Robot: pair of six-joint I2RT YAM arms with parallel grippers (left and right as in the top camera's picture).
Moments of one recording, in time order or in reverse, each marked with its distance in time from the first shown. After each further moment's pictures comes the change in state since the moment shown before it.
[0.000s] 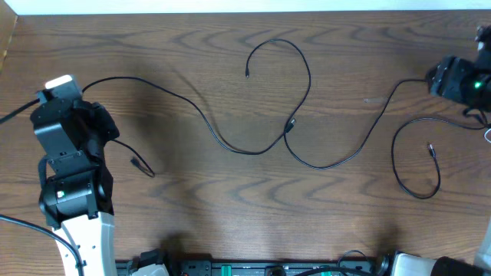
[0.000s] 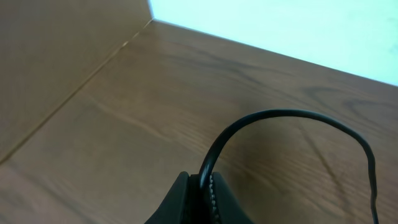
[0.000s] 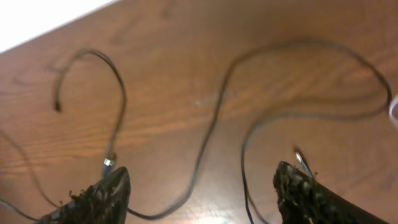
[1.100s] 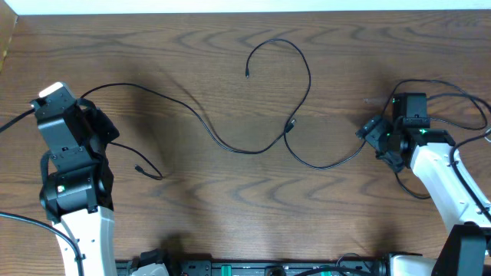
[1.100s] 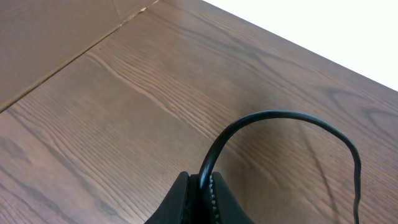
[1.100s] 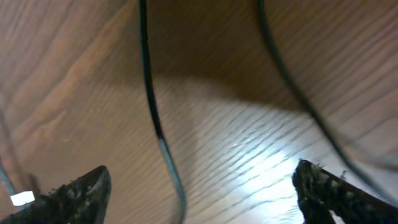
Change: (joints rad) left arm 0.000 0.026 0.000 -0.055 -0.052 -0.143; right arm 0.267 0.002 -0.785 0.541 0.214 0.622
